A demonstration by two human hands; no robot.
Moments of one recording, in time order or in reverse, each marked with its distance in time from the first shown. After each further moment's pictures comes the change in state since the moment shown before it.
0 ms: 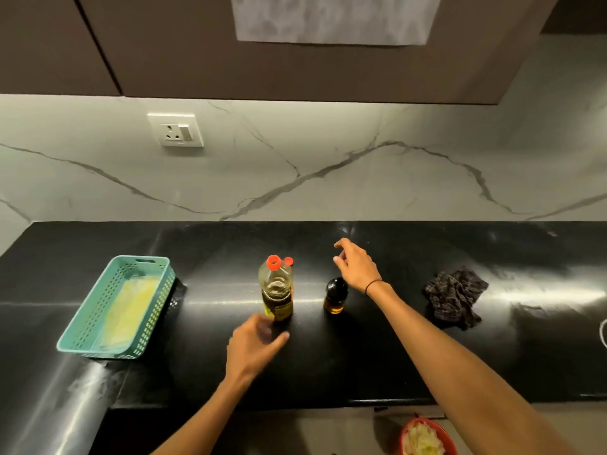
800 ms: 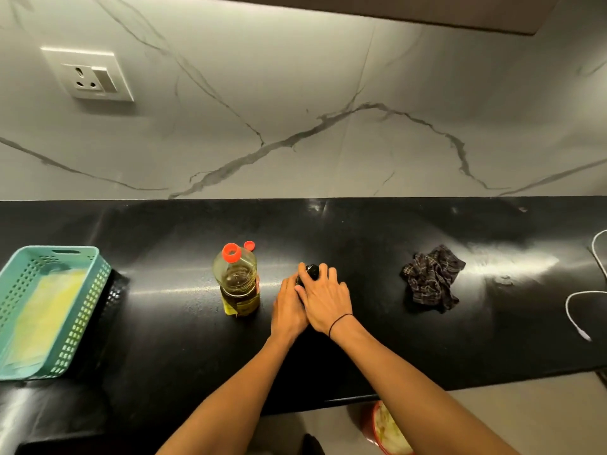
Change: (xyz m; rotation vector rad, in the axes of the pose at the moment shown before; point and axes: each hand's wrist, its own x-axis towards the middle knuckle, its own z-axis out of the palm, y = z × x) left_hand 0.079 0.086 0.146 -0.199 -0.189 0.048; right_hand -0.023 0.056 0.114 -0.547 0.048 -0.023
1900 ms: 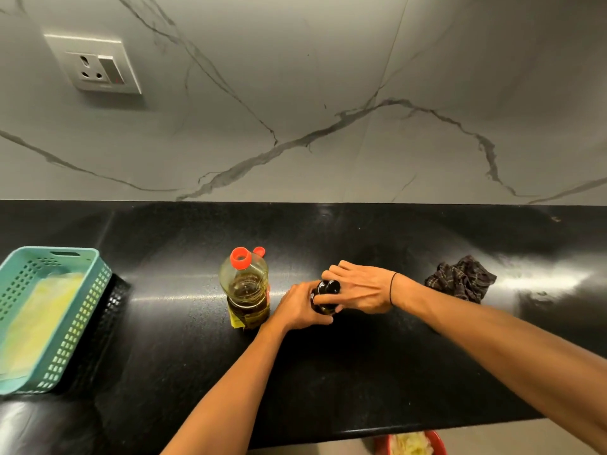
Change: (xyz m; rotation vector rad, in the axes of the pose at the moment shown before) left_hand 0.059 -0.023 -0.023 0.049 -0.389 0.187; right_hand 0.074 0.078 -0.037 -0.375 -0.074 -1.112
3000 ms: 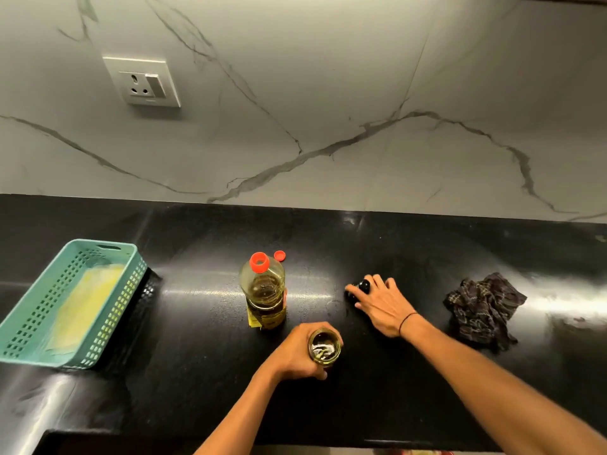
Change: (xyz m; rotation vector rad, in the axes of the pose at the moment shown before) left_hand -0.087 0.002 0.006 -0.134 -0.049 0.029; right_hand -0.007 -0.022 0.064 0.138 -0.143 0.673
